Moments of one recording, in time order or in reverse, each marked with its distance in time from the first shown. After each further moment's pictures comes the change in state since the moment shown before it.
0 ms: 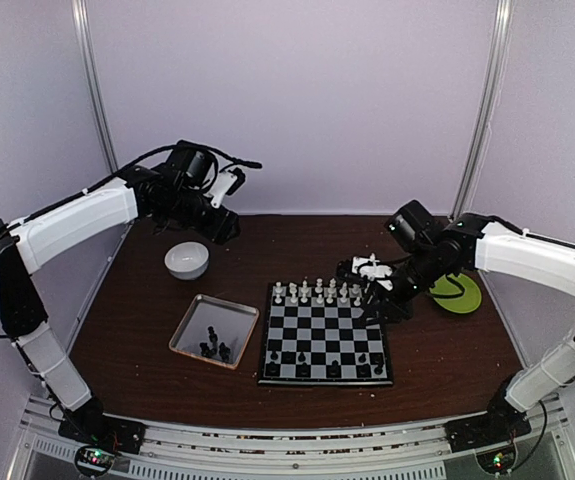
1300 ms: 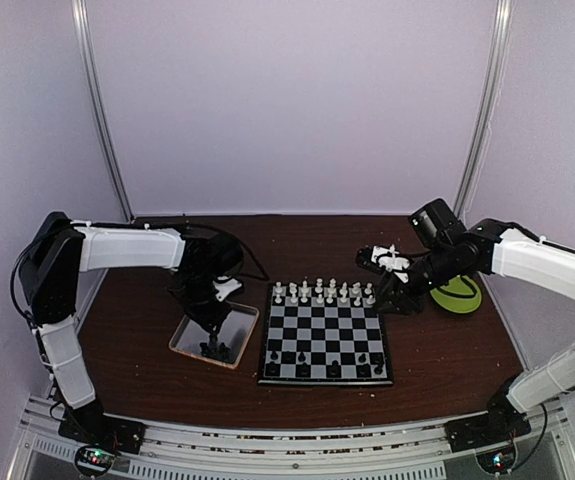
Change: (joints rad) left arm -0.086 0.198 -0.265 -0.278 0.011 -0.130; right arm -0.131 -0.105 -0.114 0.109 -0.002 -0.010
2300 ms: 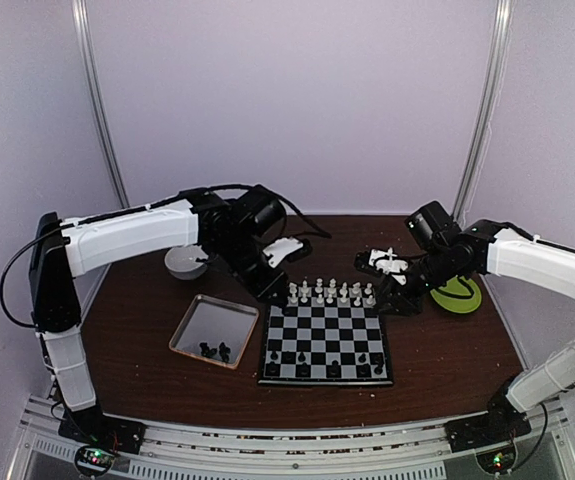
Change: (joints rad) left arm -0.177 0.029 0.387 0.019 0.297 0.052; right arm 0.000 0.029 -0.001 0.000 0.054 -0.007
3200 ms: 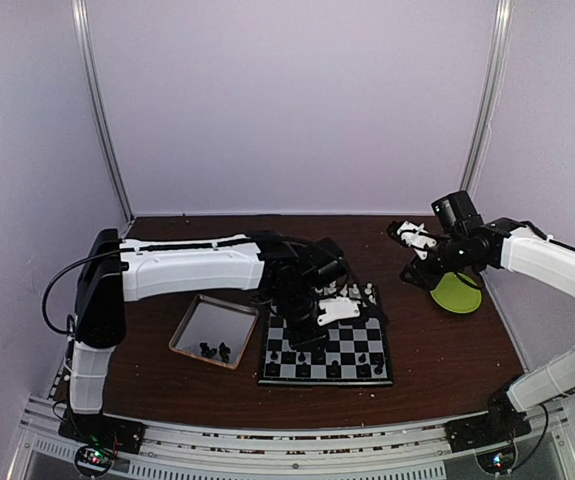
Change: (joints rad) left arm -0.237 0.229 0.151 -0.032 -0.059 0.323; right arm -0.172 -0.044 -0.033 0.129 0.270 0.126
